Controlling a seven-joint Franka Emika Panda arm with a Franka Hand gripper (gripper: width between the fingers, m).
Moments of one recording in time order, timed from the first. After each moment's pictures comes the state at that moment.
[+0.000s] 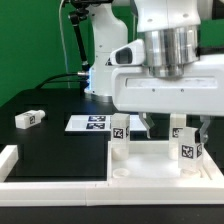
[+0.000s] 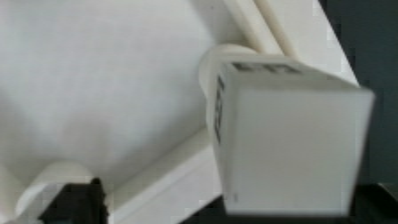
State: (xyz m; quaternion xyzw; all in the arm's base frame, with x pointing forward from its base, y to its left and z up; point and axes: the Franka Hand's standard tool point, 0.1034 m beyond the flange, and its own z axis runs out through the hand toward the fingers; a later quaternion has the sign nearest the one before) arm 0.633 0.088 0.086 -0.95 0.29 -0.01 0.06
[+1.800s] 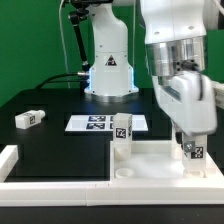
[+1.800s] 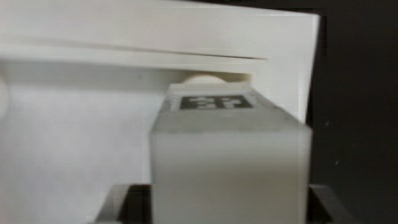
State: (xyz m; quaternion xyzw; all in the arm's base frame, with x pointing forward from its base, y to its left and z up) arm 0.625 0.113 0.077 -0.65 0.75 0.01 0.09
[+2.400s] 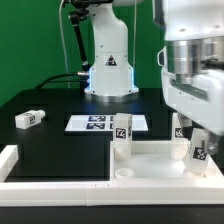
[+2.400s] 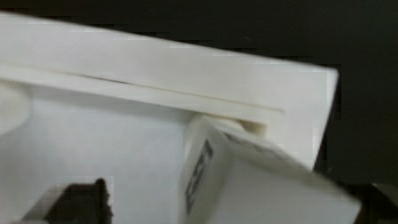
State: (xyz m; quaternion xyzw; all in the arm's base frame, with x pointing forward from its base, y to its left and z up) arm 0.624 0.132 0.077 -0.83 0.55 0.00 0.04
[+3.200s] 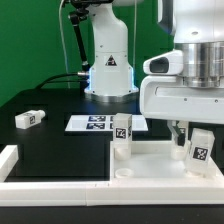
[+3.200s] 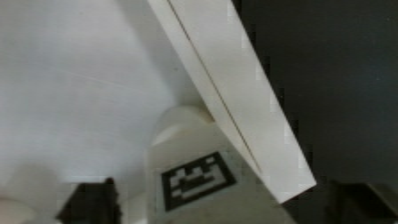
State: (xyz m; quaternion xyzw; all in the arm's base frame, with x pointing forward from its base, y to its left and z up) arm 0.625 0.132 0.073 -0.97 0.24 -0.02 0.03
